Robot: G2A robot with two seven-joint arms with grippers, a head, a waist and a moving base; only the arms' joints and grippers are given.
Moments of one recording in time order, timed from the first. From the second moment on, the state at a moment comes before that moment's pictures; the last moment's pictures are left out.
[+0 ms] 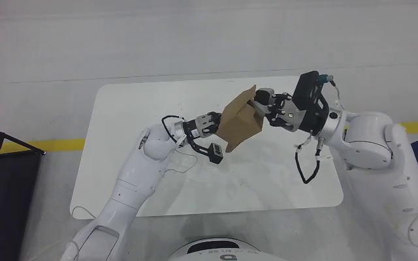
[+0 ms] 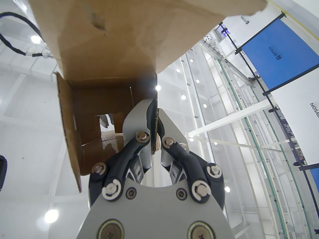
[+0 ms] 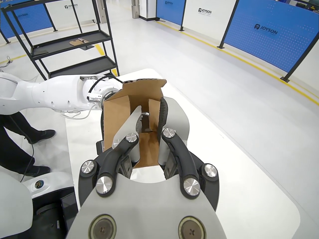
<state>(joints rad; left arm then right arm) 1.10 -1.41 -1.11 -1.28 -2.79 0.91 0.50 -1.33 -0.93 1.47 -2.06 -0.50 -0.61 0.64</state>
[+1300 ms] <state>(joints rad) 1.10 -1.41 -1.11 -1.28 -2.79 0.91 0.50 -1.43 -0.93 1.55 -1.94 0.10 -0.67 0.44</state>
